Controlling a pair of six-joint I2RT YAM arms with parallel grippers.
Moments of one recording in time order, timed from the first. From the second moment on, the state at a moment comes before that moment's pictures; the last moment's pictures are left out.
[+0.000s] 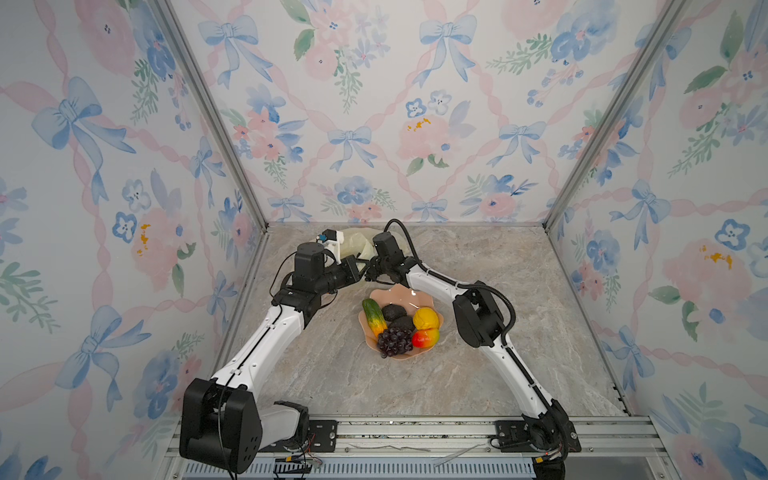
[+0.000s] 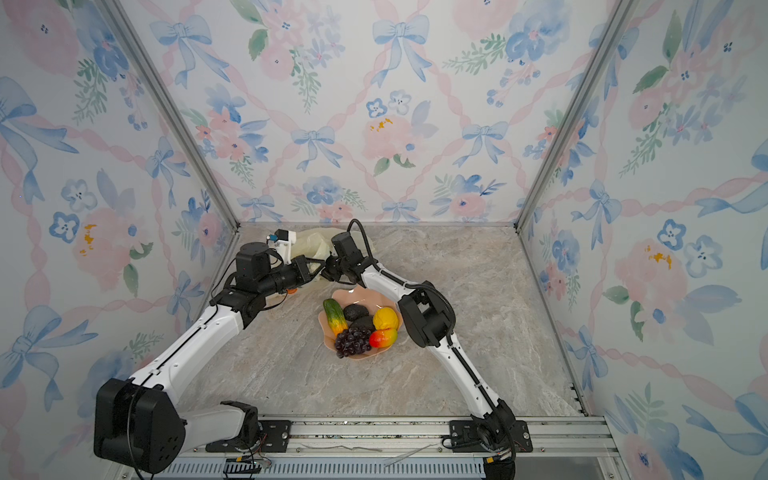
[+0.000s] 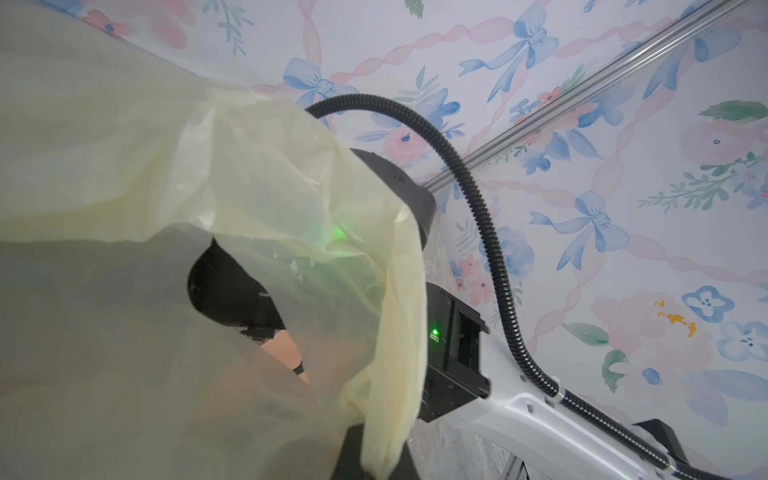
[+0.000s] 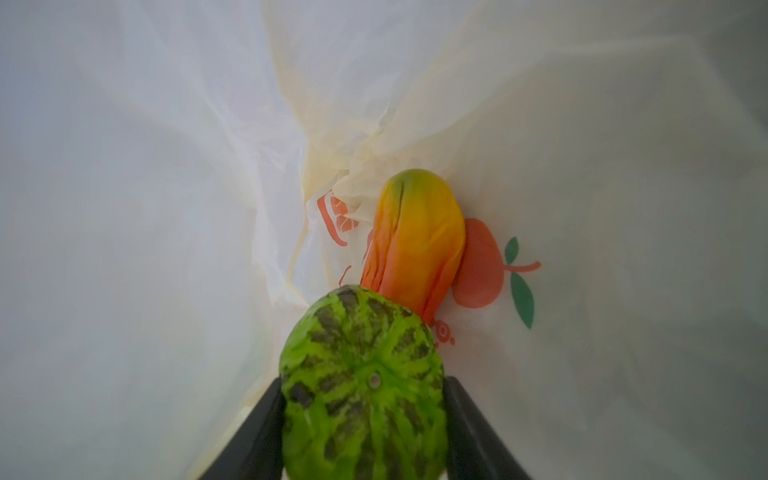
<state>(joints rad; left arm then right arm) -0.23 1.25 0.93 -0.06 0.52 -0.68 0.73 2.63 2.26 -0.13 -0.43 1.17</state>
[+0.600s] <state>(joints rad) -0.23 1.25 0.92 -0.02 0.55 -0.70 0.73 2.67 2.33 -0.07 -0.44 1.20</state>
